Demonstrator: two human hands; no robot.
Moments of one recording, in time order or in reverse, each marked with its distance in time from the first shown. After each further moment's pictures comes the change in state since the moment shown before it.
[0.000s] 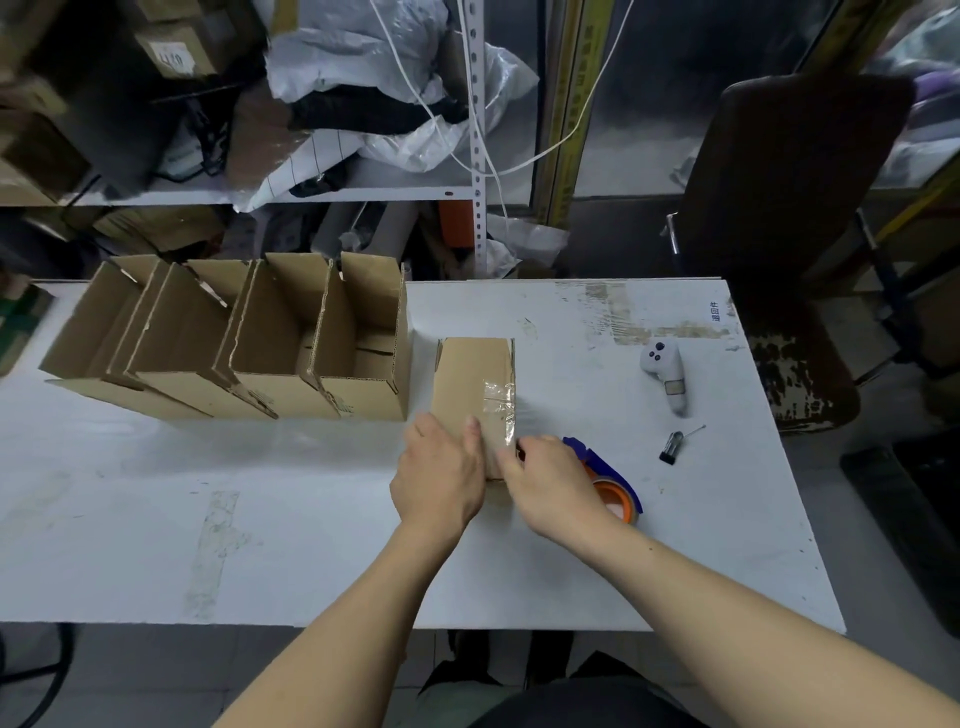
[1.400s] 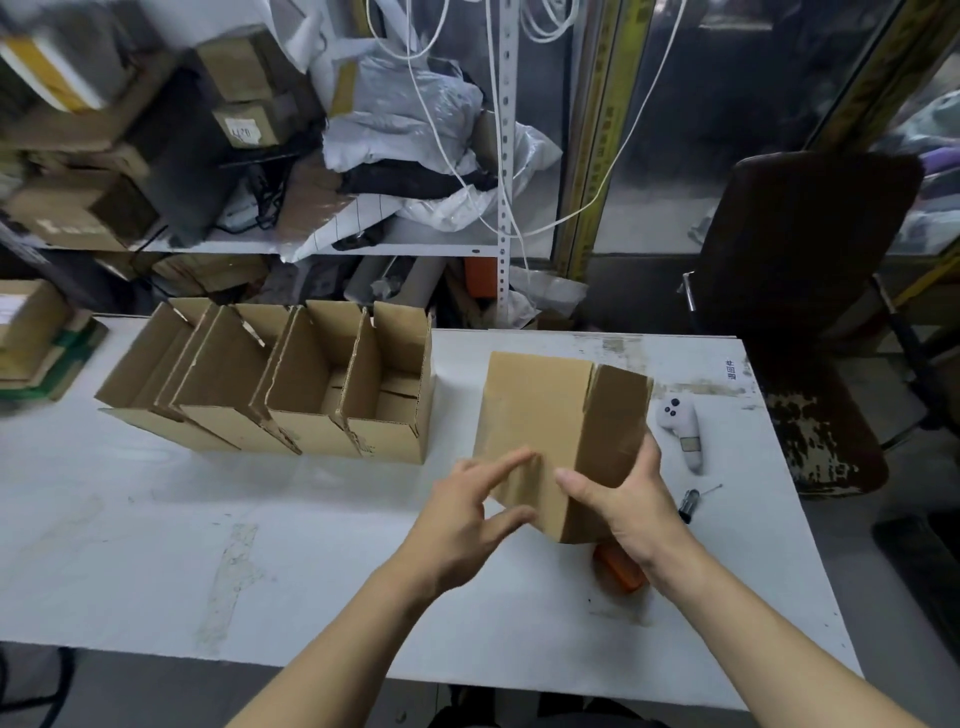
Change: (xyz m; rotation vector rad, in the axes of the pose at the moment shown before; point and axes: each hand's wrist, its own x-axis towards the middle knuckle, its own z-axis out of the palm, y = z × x) left_hand -0.009 -0.007 -0.052 -0.258 -0.346 0.596; right_hand -0.007 0.031 -0.064 0.754 0.136 0.052
